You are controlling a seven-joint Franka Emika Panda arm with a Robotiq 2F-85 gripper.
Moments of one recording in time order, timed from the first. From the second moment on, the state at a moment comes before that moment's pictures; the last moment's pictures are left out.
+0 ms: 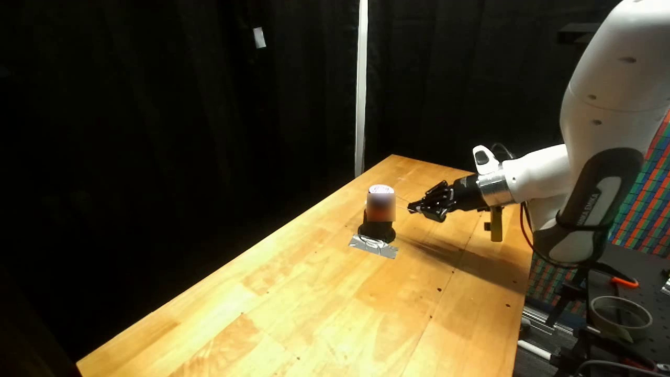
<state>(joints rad) 0.79 0.78 -0.69 -2.54 -0.19 4.23 0.28</state>
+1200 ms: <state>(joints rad) 0.85 0.50 -0.55 -2.54 0.58 3.97 -0.43</state>
